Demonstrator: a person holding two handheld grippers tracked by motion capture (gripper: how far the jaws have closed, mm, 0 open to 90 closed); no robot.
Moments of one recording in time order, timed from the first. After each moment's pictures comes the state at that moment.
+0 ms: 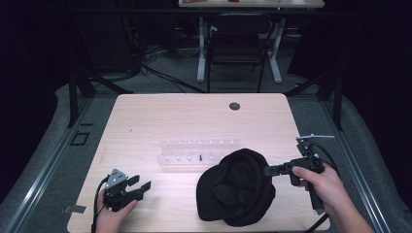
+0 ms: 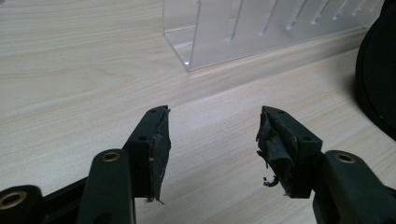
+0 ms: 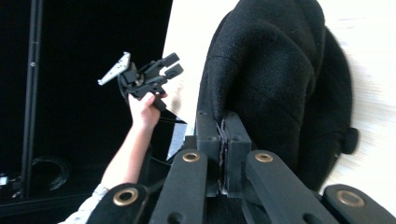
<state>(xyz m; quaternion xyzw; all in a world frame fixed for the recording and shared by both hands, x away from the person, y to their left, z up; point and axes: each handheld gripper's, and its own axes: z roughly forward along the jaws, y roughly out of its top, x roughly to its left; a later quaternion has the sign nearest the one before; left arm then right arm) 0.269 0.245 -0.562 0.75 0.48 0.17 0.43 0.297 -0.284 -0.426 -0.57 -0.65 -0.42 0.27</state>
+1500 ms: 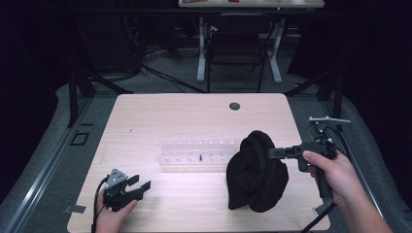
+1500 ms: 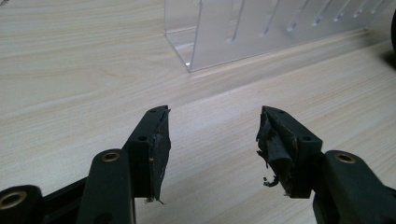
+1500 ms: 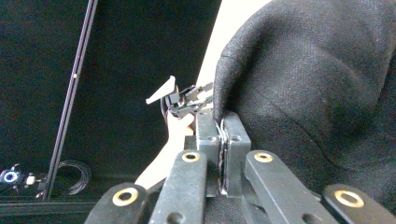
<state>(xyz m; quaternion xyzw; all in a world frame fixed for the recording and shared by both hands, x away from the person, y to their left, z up) 0.269 0.245 -0.562 0.75 0.48 0.18 0.43 0.298 -0.287 -0.367 -0.55 -0.63 -0.48 0.26</state>
